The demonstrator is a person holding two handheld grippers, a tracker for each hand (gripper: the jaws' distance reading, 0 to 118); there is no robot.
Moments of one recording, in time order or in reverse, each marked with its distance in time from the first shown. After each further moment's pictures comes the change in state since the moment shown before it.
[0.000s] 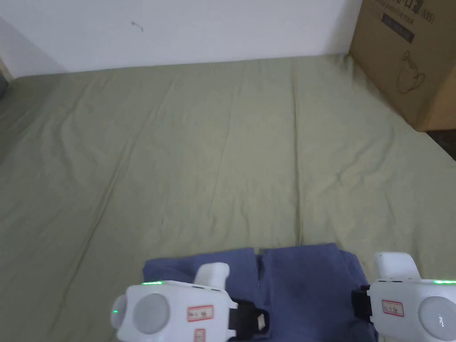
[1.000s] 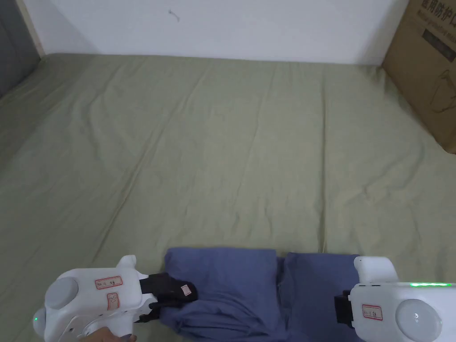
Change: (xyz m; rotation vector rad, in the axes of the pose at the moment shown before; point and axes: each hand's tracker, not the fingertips) left arm -0.151 -0.013 0.067 0.197 -0.029 0.599; right arm -0.066 0.014 -0.016 -0.053 0.010 0.136
